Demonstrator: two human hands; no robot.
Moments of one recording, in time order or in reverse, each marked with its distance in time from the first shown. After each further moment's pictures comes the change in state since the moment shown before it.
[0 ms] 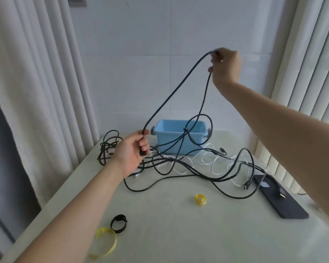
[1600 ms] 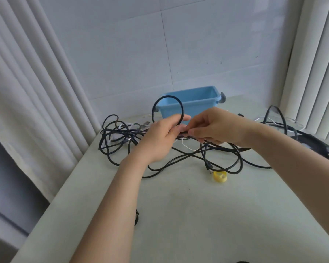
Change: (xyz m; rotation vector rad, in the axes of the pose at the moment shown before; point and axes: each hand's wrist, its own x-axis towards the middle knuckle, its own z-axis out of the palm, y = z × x) left_hand 0.015 -0.048 0.012 1.293 -0.317 0.337; right_hand -0.203 0.067 -0.008 0.107 -1.055 0.208
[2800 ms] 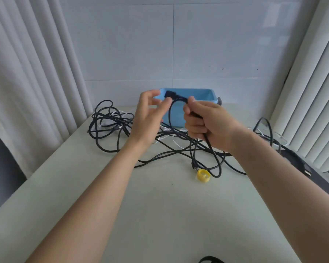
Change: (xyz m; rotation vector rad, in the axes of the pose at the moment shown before) left_hand 0.007 0.006 0.013 -0.513 0.531 -0.145; right_hand 0.004 -0.011 0.006 0.773 -0.023 0.014
